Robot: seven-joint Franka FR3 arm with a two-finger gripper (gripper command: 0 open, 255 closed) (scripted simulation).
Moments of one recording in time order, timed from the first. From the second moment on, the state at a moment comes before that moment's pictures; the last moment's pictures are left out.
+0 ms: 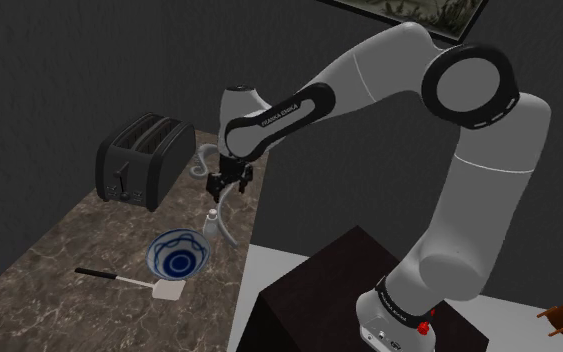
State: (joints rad) arm 0.13 0.32 0.23 -2.10 -0.05 2.33 0.36
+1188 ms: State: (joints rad) arm 0.19 0.60 0.20 -1.93 -0.12 2.43 0.42
